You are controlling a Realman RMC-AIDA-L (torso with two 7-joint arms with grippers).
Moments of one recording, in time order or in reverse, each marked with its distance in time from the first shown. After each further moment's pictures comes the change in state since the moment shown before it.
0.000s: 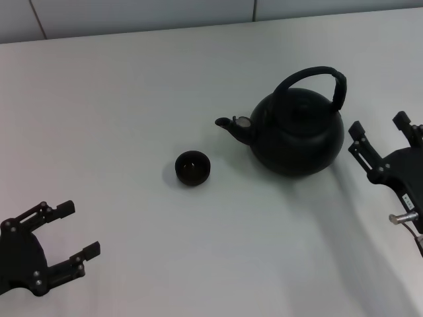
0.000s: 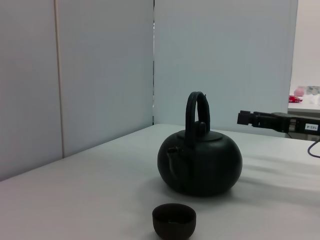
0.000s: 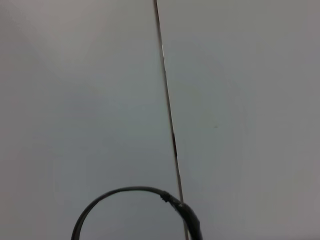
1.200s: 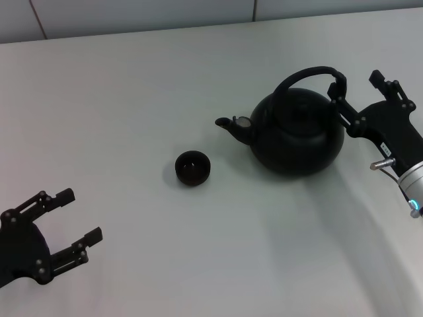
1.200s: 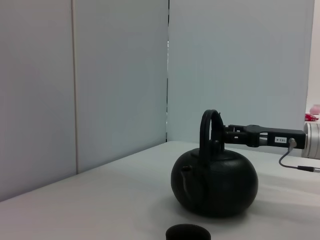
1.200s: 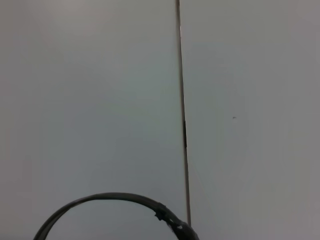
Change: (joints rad) left arm -0.001 -0.005 0.000 -0.040 -0.062 -0.012 0.014; right arm 0.177 -0.008 0.044 -0.103 0.003 0.192 0.046
